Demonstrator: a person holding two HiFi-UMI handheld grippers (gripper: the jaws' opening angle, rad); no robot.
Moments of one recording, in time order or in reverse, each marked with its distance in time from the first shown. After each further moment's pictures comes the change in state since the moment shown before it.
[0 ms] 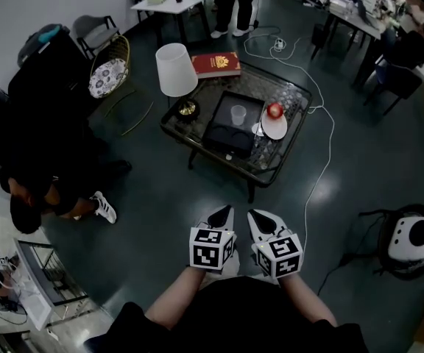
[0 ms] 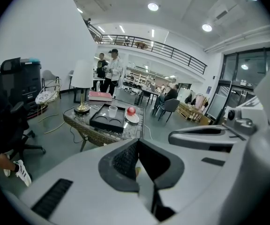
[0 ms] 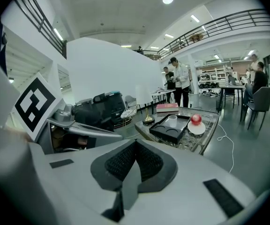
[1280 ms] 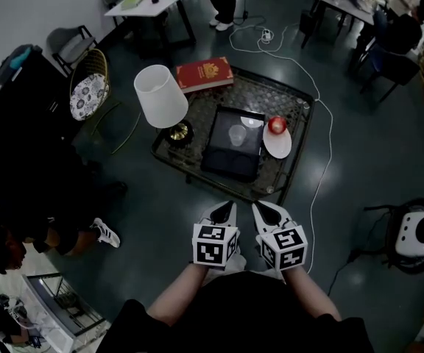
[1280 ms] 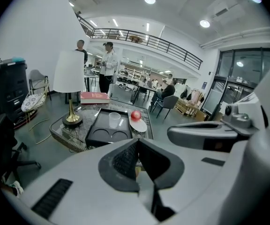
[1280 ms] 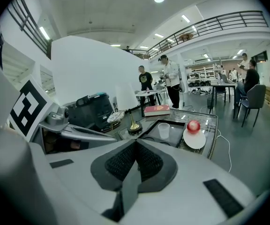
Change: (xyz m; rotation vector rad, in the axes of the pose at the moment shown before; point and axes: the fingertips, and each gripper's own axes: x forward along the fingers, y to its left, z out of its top) left arm 0.110 0.083 0.089 0.055 0.063 -0.070; right arm 0.128 -0.083 0.075 0.072 0.000 -0.114
